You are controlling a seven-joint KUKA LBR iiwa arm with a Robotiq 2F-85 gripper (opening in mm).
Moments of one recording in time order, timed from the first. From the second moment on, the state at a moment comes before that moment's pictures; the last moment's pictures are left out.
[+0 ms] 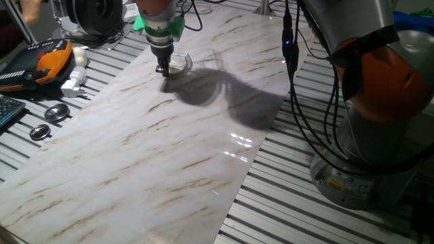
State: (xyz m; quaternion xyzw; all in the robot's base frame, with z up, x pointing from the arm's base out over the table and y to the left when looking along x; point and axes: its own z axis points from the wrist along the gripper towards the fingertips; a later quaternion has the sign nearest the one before) arm 0.674 -0.125 0.037 -0.16 0.98 -0.06 0.08
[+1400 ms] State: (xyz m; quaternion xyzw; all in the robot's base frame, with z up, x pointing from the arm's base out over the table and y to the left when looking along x) arm 0.651 -0.057 0.097 -0.02 1.00 -0.01 0.02
